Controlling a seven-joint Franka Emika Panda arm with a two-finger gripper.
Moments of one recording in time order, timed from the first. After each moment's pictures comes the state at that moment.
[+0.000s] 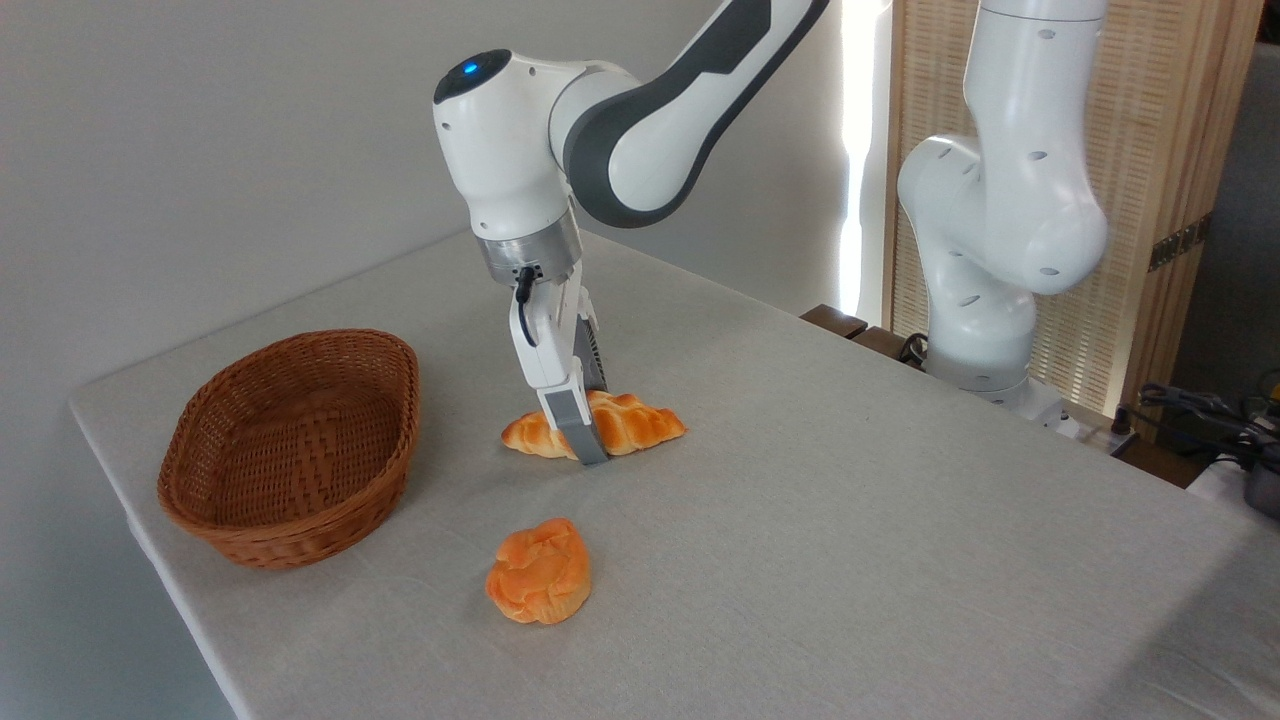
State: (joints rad) arm -0.35 -0.14 -0.02 -2.31 -0.04 2.05 1.13
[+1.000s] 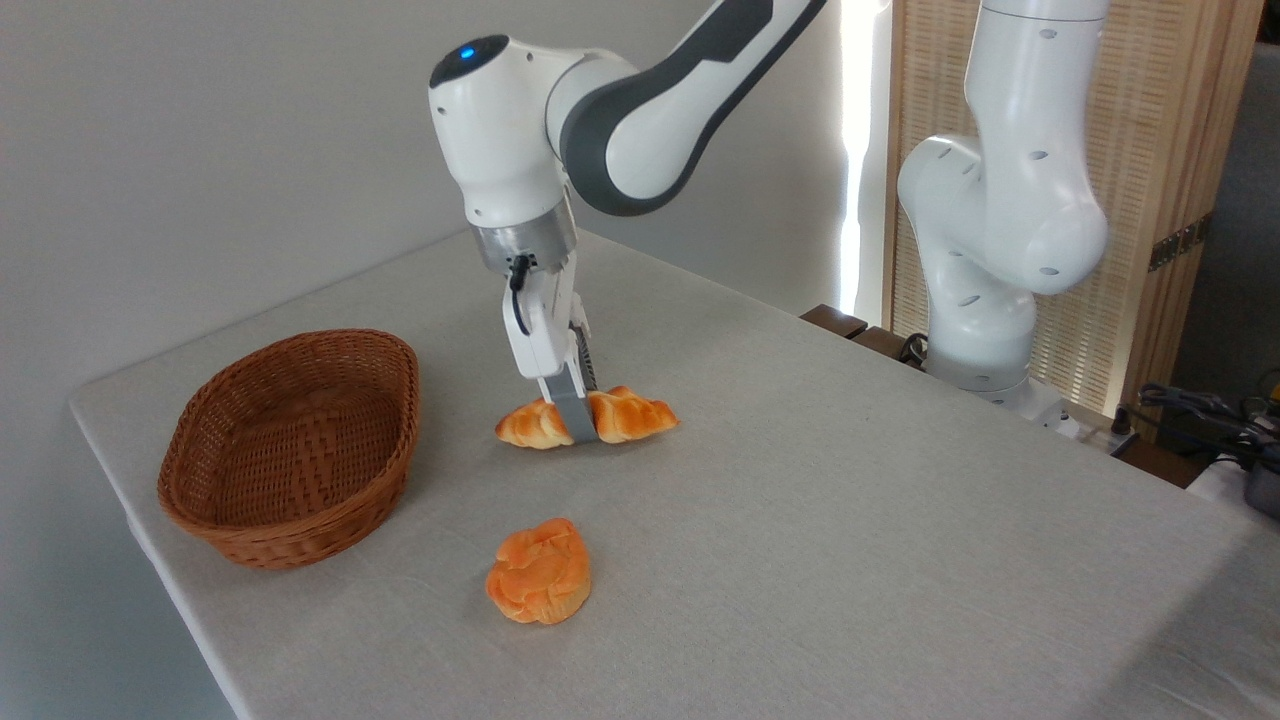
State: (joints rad) arm -0.35 -0.15 -0.02 -2.28 -0.04 2.03 1.13
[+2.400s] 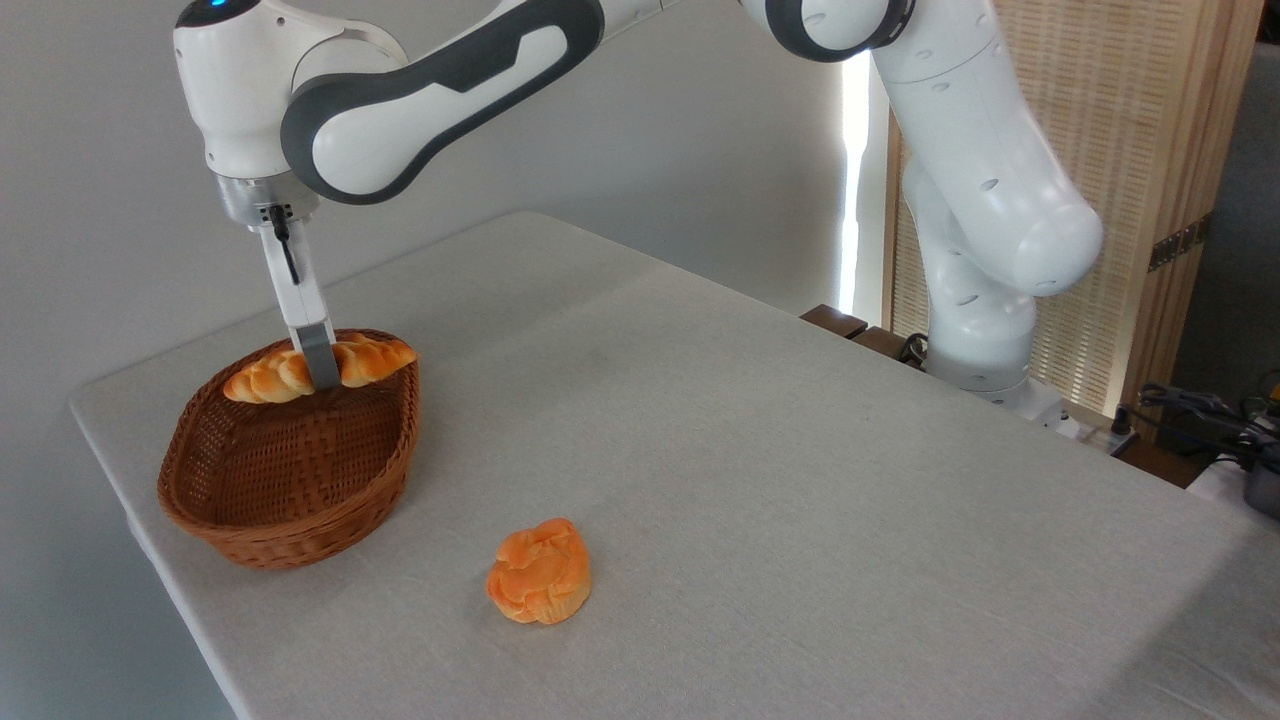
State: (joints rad) arm -0.43 0.41 -0.10 -1.45 -0.13 1.98 0.61
